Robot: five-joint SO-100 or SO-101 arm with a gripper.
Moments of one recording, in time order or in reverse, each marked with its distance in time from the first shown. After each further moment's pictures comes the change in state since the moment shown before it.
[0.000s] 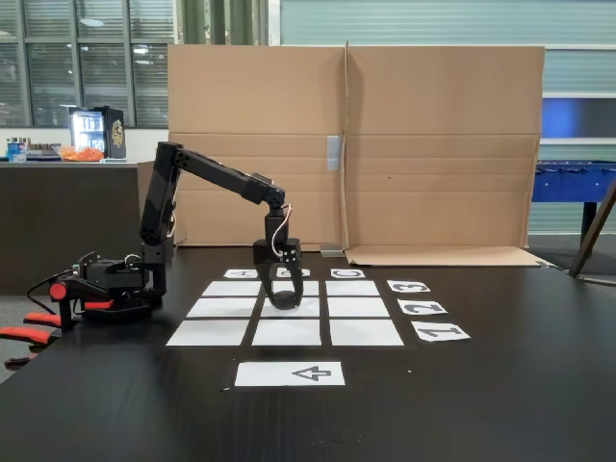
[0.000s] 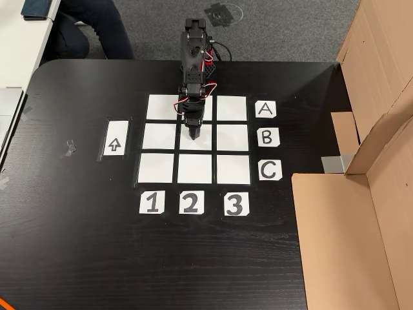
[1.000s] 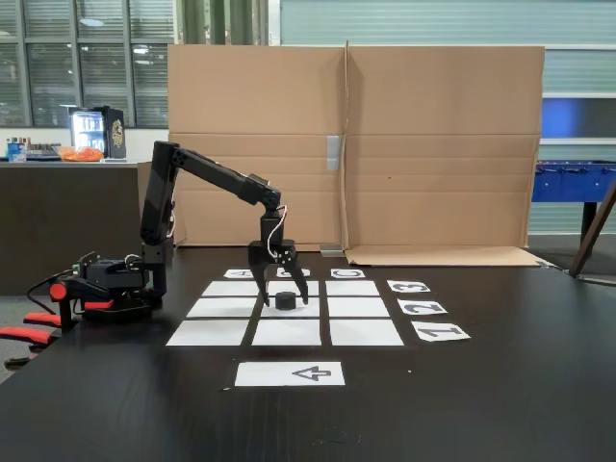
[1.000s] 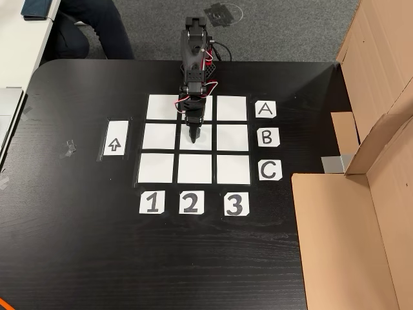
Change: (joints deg) arm -1.5 3.3 5.6 -0.7 -0.3
